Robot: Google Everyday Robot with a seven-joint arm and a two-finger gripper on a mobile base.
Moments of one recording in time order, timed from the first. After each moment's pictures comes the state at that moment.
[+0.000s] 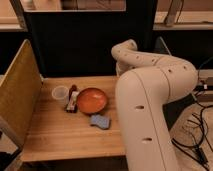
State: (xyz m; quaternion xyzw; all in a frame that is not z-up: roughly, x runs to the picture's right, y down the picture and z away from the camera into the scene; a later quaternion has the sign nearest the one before) arm 0.129 -0.065 0.921 -0.15 0.19 0.61 0.75
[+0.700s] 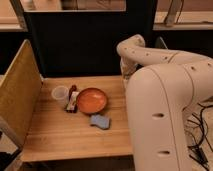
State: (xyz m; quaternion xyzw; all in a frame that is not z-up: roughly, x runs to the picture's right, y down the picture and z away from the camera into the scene) arm 0.146 -0.102 0.883 -0.09 0.13 0.64 0.75
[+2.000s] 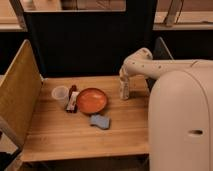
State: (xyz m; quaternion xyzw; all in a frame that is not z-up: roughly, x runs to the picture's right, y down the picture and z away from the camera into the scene) arm 0.130 -0.083 0.880 -0.07 0.01 0.65 0.76
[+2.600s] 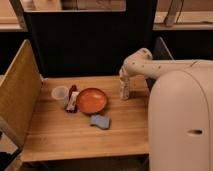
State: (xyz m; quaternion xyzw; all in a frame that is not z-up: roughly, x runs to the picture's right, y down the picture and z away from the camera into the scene) arm 0.131 -0.080 0.882 -0.07 0.02 0.65 0.76
